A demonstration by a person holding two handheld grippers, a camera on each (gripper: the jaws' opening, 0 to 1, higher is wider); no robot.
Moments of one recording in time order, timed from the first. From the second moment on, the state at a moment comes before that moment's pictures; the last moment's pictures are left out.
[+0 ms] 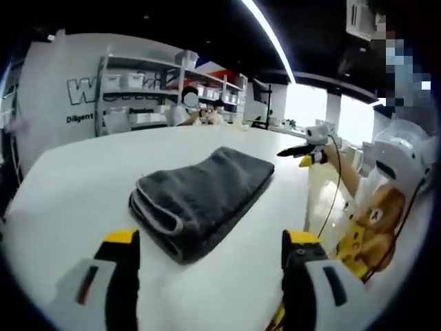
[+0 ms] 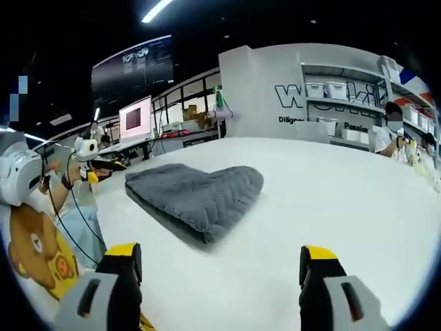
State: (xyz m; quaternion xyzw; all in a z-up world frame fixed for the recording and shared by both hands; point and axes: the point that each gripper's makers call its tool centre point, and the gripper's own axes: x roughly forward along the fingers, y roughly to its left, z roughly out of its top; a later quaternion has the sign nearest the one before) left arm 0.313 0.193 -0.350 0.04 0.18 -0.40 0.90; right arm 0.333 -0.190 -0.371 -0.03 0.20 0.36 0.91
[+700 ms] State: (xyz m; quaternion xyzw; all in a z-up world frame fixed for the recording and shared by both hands) left arm 0.351 0.174 -0.372 -0.07 0.29 -0.40 0.87; right arm 0.319 -0.197 -0.369 -0.01 0.18 0.35 0.92
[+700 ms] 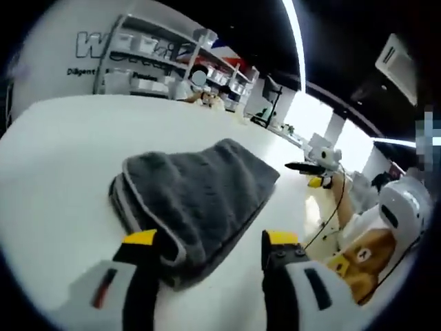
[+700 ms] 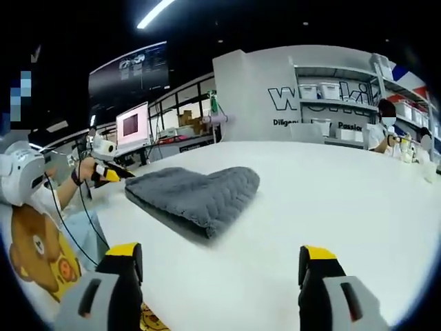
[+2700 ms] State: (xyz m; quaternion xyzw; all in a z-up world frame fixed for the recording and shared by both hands) left arm 0.330 0.233 -0.365 -0.05 0.21 -0.35 0.91; right arm 0.314 -0.194 -0.365 -0.02 0.19 0.34 0.92
